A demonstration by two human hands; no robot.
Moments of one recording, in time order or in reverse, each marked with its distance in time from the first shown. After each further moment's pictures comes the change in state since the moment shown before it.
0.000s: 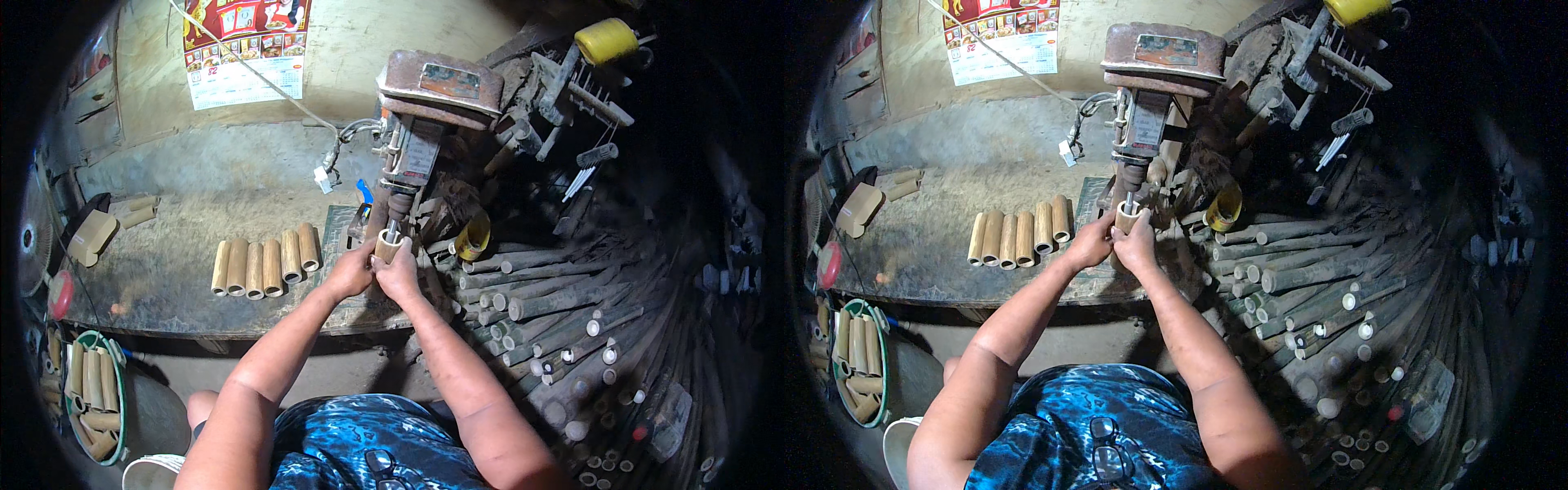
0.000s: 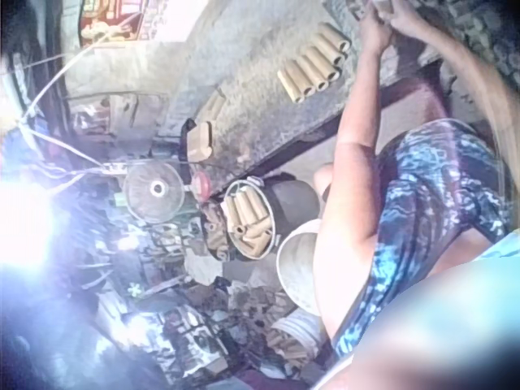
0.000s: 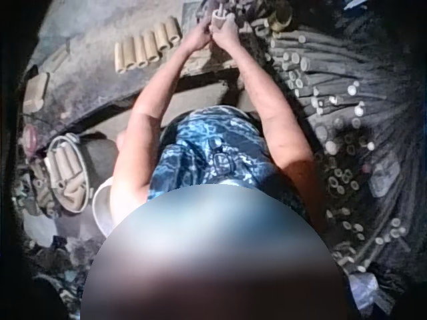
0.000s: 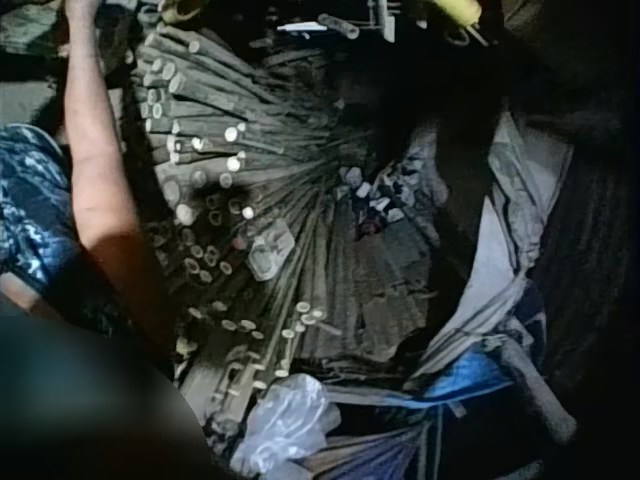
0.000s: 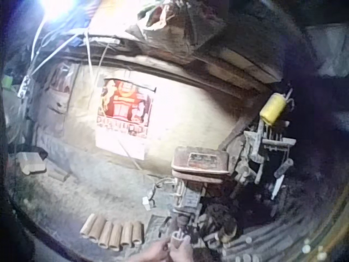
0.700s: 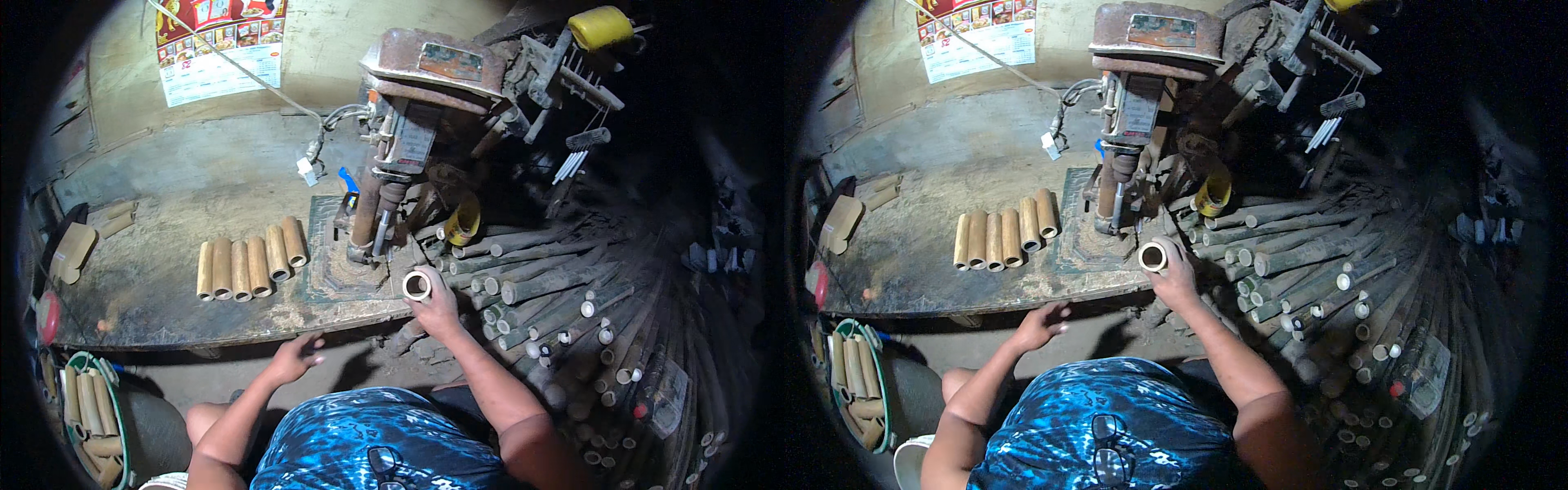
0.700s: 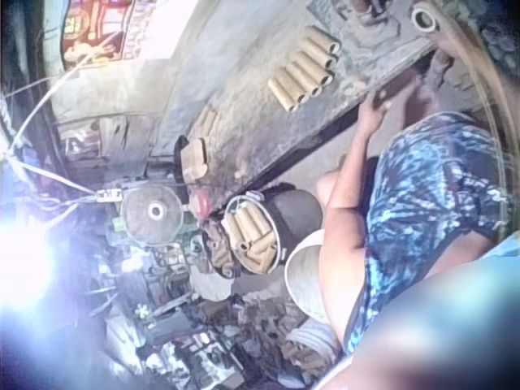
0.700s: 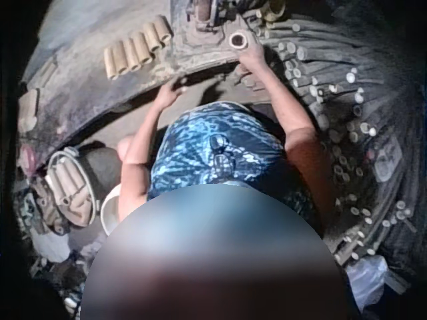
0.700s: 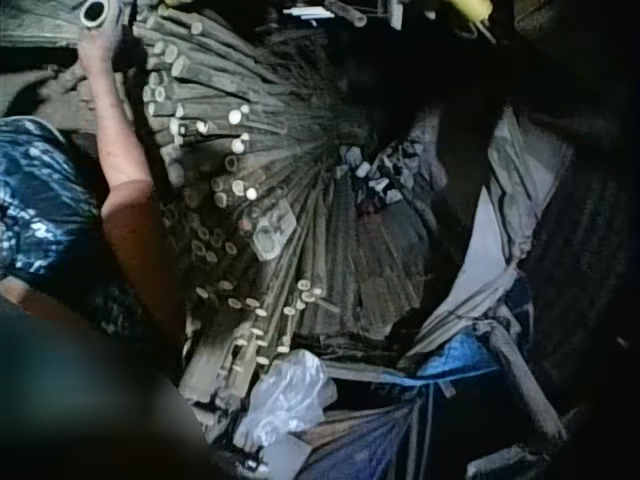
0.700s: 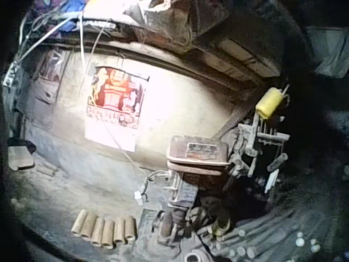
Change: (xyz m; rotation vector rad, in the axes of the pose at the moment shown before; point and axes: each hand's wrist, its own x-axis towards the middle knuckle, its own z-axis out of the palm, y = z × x) left_hand -0.205 -0.088 -0.015 -0.280 -0.300 -0.353; right_hand -0.077 0.029 -0.086 -0.118 -0.031 -0.186
